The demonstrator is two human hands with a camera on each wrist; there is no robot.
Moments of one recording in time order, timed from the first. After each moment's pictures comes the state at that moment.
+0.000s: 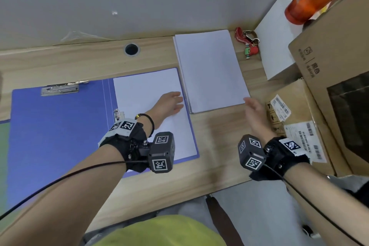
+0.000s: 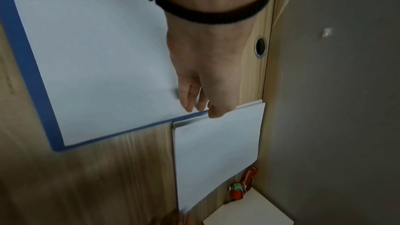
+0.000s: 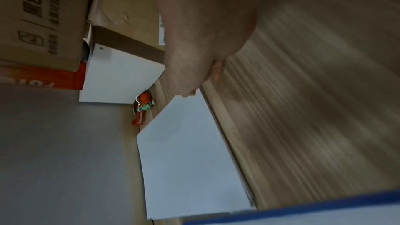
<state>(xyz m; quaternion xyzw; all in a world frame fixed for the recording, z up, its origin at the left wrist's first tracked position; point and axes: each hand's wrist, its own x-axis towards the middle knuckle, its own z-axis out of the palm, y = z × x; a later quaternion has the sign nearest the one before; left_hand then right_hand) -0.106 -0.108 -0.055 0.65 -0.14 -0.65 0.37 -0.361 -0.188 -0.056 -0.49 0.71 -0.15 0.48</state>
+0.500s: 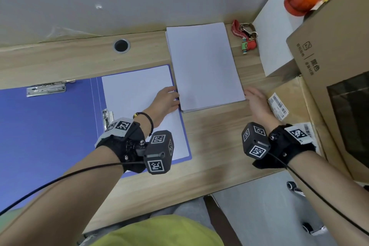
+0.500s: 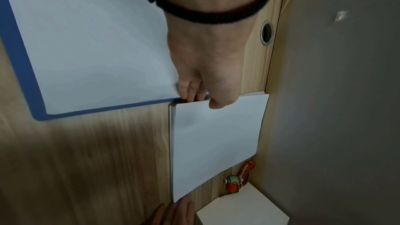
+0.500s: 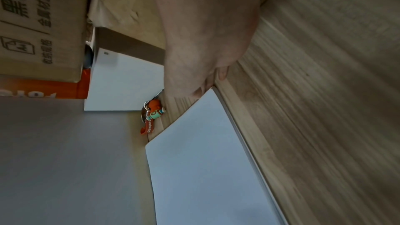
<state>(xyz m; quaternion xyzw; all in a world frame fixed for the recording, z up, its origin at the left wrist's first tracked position) -0.128 -0.128 -0.056 0.66 -0.11 -0.63 0.39 -0.369 -0.238 -0.069 -0.46 0.70 -0.15 0.52</state>
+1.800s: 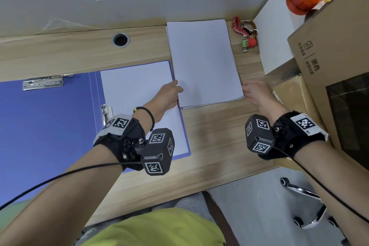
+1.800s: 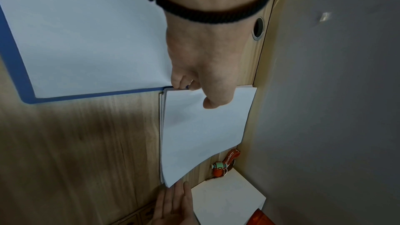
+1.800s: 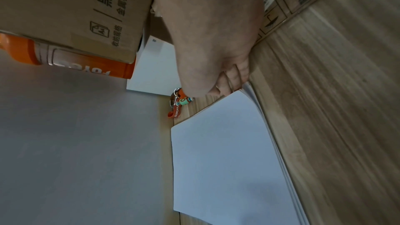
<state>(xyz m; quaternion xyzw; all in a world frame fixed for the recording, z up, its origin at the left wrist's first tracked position) -0.129 -0.132 -0.041 0.67 -0.14 -0.64 0.34 -0.358 -0.259 -0.046 -0.46 0.73 -0.09 0.50</state>
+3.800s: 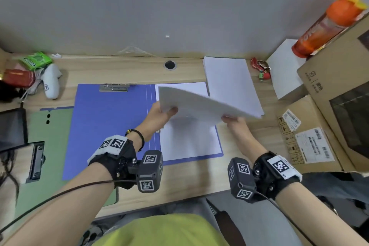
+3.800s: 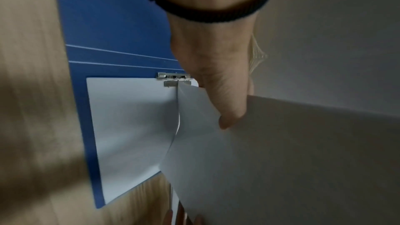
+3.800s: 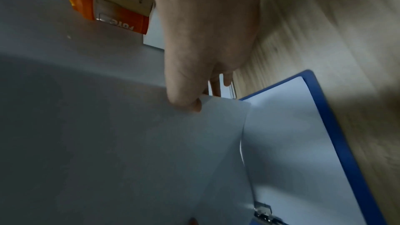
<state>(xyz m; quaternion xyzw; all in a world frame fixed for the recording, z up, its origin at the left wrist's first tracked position) -0.029 0.031 0.004 0.66 -0.31 -0.48 0.48 -0.250 -0.072 0.004 -0.59 0.56 -0.19 0.55</state>
